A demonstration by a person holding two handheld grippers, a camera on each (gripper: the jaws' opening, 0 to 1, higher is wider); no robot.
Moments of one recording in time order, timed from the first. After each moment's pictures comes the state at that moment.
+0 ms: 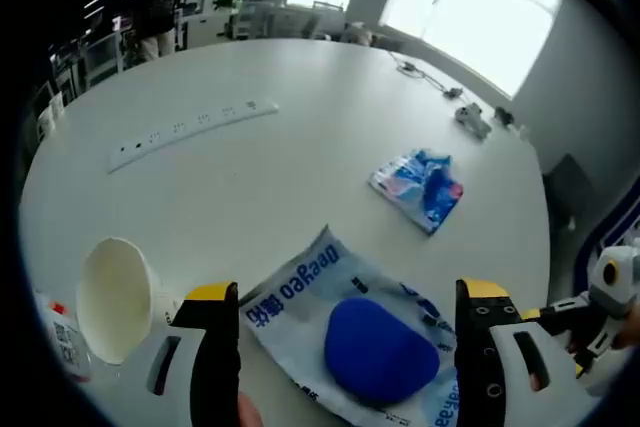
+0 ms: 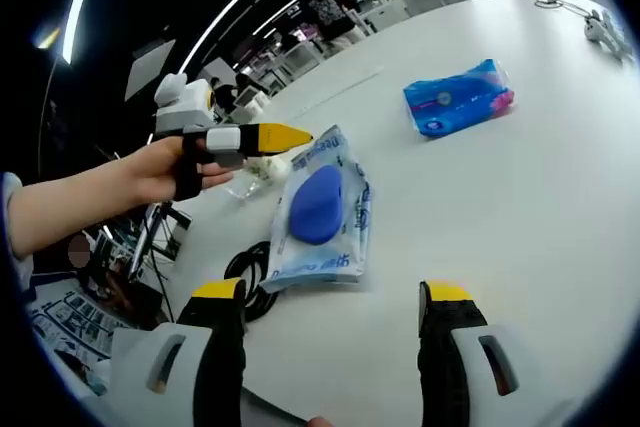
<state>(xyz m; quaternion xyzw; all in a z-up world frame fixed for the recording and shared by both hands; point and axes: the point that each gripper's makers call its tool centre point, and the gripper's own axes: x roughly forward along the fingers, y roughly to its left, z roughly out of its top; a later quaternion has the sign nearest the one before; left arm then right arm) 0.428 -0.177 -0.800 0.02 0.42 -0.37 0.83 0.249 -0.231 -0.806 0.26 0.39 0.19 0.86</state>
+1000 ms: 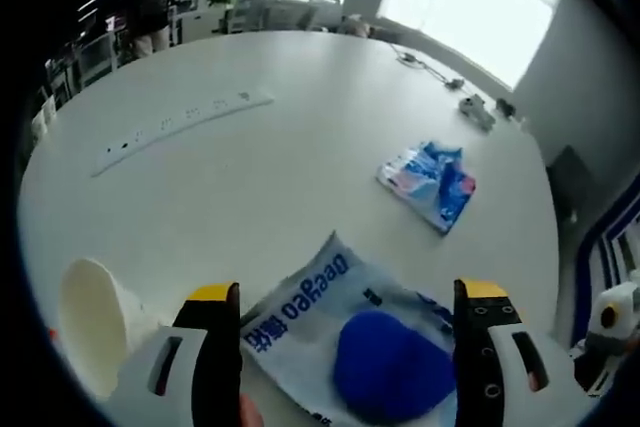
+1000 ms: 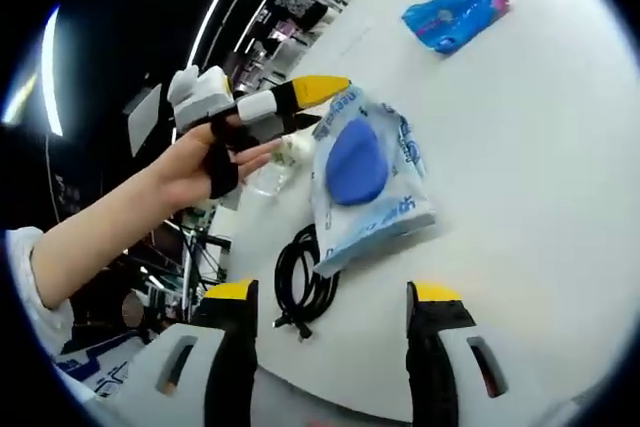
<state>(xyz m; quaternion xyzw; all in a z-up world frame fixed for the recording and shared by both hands) 0.442 -0.185 -0.818 0.03 0.43 -0.37 0.82 0.239 -0.177 -0.815 0.42 0.41 0.18 0.79</state>
